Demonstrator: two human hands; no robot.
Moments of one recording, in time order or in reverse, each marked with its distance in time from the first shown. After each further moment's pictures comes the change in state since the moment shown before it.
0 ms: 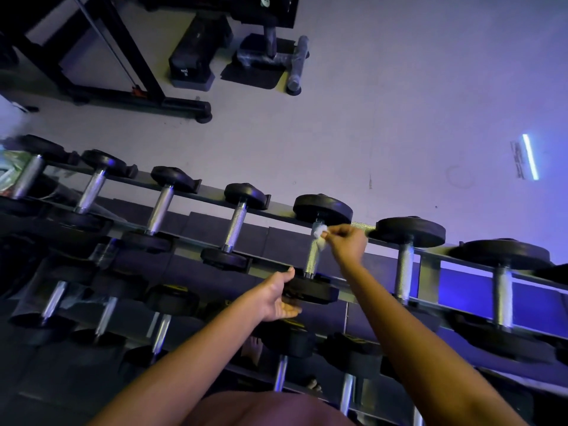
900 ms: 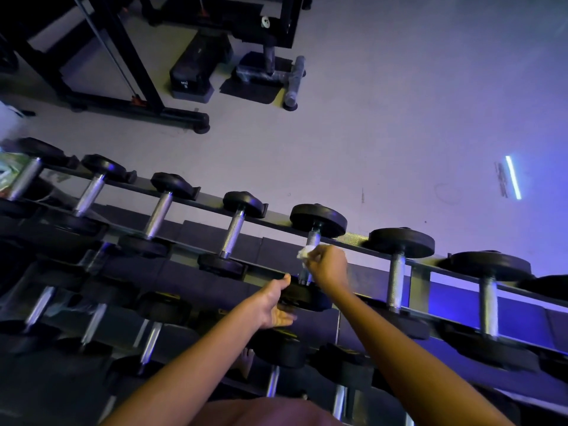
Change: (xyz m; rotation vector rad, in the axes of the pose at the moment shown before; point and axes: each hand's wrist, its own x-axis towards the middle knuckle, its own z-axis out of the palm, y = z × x) left_hand 0.001 -0.005 0.000 0.067 0.007 0.039; right_hand -0.036 -0.001 0.007 -0.434 -0.158 -0.138
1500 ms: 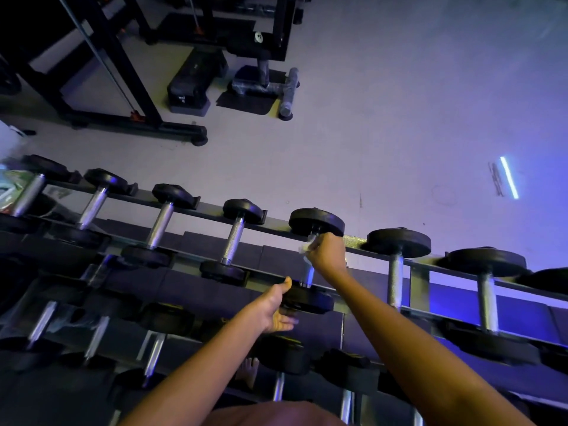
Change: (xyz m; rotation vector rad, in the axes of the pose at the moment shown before) left_hand -0.009 -0.002 0.000 0.026 -0.006 0.011; right_hand 0.016 -0.024 -0.014 -0.103 0.013 -0.039
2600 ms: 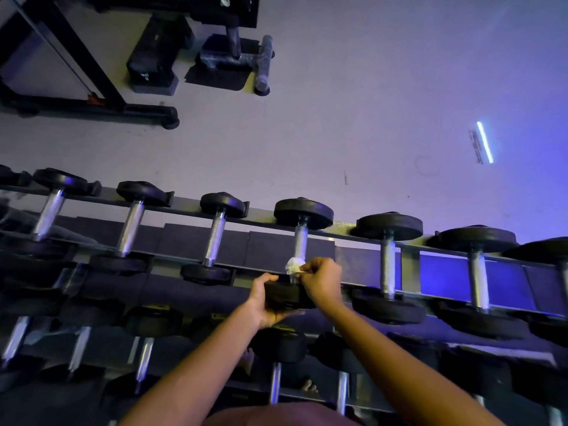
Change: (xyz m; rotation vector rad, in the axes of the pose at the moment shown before) left_hand 0.037 0.006 -0.005 -0.511 -0.110 -0.061; right_hand -0.039 0.035 0.033 0.249 0.039 0.221
